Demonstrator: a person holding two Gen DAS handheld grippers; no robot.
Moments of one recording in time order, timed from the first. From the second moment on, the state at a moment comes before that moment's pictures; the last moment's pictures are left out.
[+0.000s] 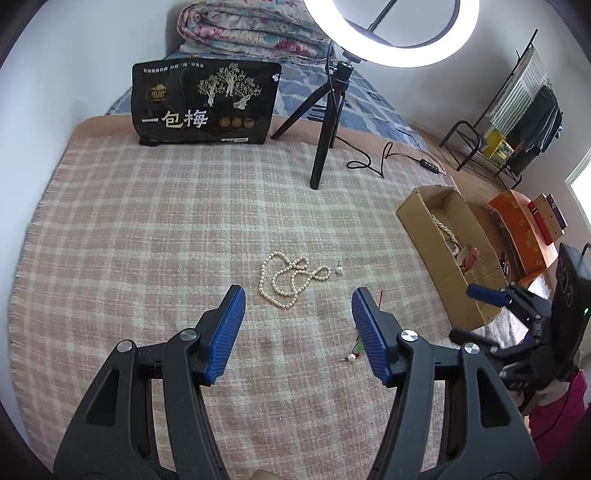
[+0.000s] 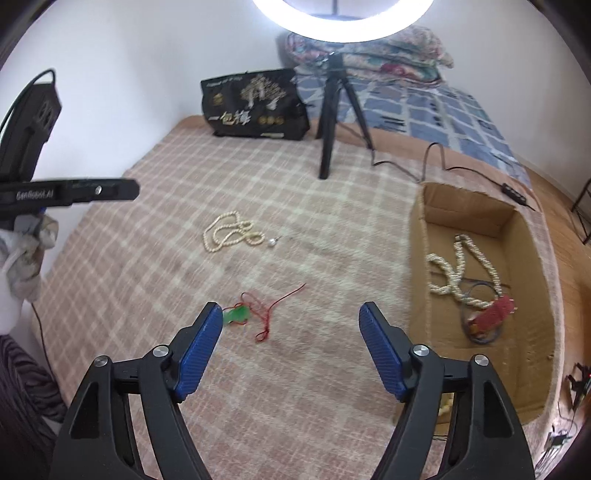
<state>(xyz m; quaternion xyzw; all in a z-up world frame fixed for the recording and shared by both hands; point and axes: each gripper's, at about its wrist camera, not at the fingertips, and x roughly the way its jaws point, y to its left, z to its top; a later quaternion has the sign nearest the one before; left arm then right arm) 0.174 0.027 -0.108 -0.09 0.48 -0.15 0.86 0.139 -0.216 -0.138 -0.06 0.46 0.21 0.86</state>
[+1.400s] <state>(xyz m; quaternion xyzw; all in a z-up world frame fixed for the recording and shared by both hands) 0.241 0.005 -0.198 -0.09 0.56 -0.18 0.80 0.191 -0.168 -0.227 0.11 0.62 0.16 0.76</state>
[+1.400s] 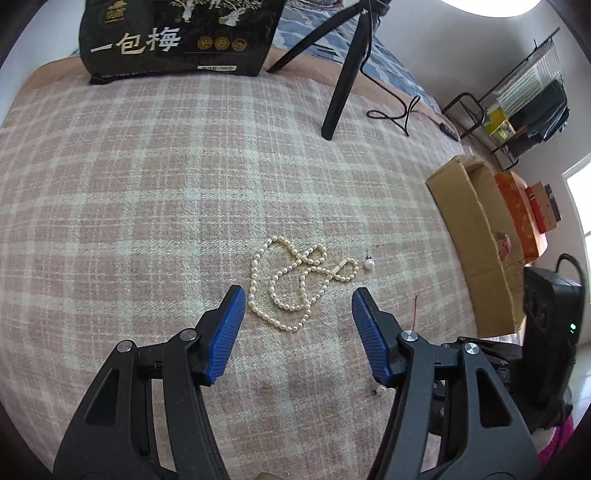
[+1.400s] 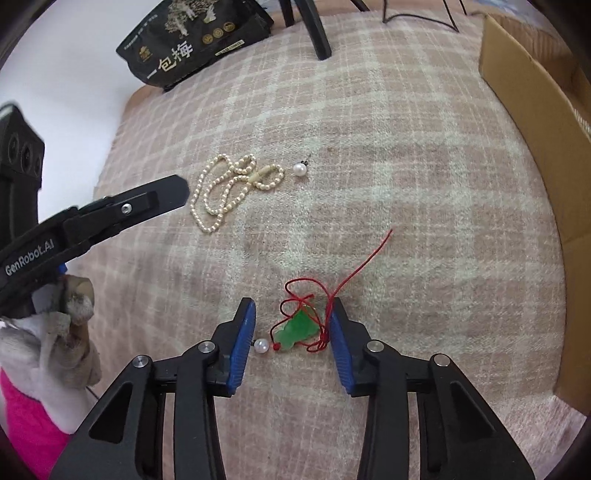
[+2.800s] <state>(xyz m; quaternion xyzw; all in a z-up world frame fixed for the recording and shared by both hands) 0.239 -0.044 -0.231 0.06 0.56 -0.16 0.81 0.186 -0.152 -0.226 0.00 0.58 0.16 0.80</state>
